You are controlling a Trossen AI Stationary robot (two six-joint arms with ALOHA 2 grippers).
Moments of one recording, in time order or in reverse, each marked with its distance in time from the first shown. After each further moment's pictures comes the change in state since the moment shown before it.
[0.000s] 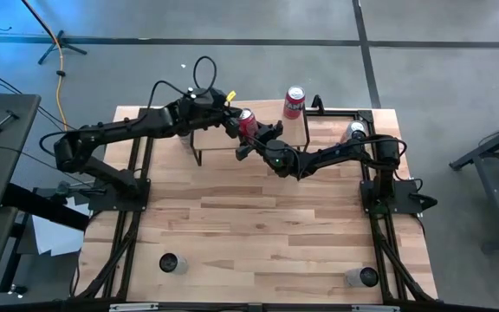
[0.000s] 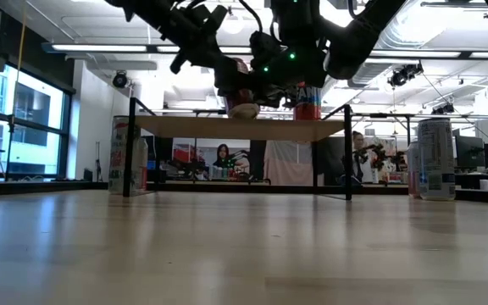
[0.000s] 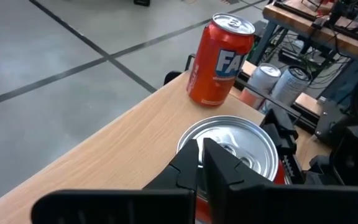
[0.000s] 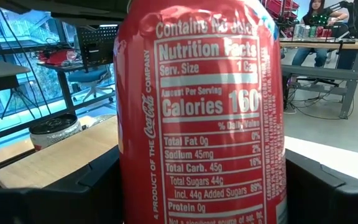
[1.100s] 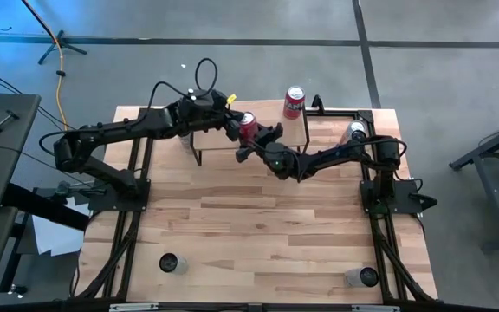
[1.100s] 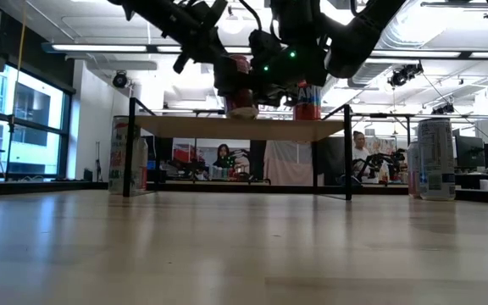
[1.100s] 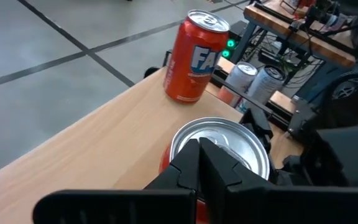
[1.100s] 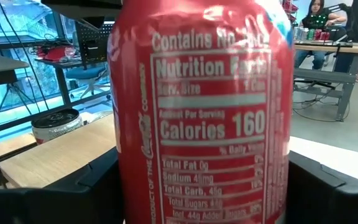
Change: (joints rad) left arm -0.034 -0.001 0.001 -0.010 0.069 -0.058; right arm 0.003 0.002 -0.001 -0.020 0.035 -0.019
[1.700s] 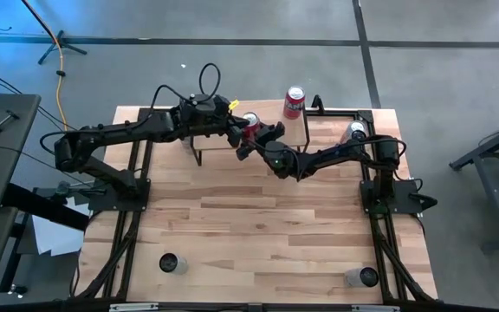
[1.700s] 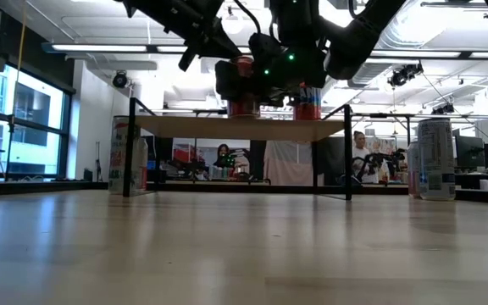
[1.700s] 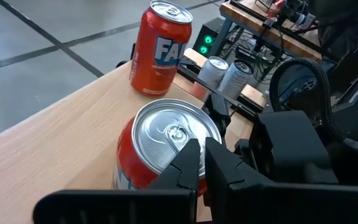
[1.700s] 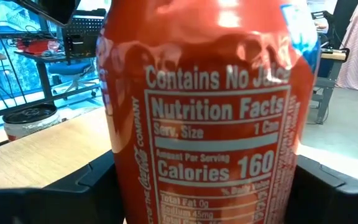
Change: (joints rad) left arm -0.034 0.001 0.000 0.012 0.036 -0.032; right arm -0.009 0.002 0.000 0.000 0.033 -0.035
